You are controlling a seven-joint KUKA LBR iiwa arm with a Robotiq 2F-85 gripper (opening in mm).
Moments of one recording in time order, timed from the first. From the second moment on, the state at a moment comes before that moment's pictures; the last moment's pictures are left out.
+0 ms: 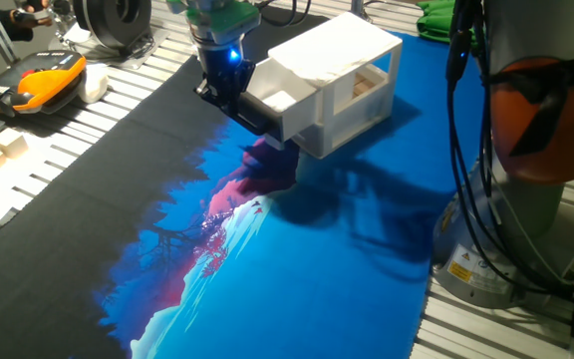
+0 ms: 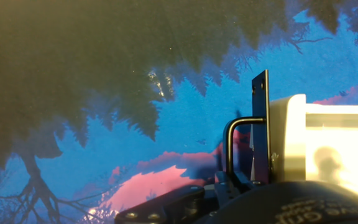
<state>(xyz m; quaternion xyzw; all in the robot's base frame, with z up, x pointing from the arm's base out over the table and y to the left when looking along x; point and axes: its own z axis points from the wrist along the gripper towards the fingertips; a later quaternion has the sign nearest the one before) 0.516 -0.001 0.179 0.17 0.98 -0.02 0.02</state>
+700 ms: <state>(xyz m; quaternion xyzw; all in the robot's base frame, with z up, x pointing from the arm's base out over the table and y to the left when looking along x) 0.512 -0.012 0.180 0.16 0.99 -0.02 0.03</state>
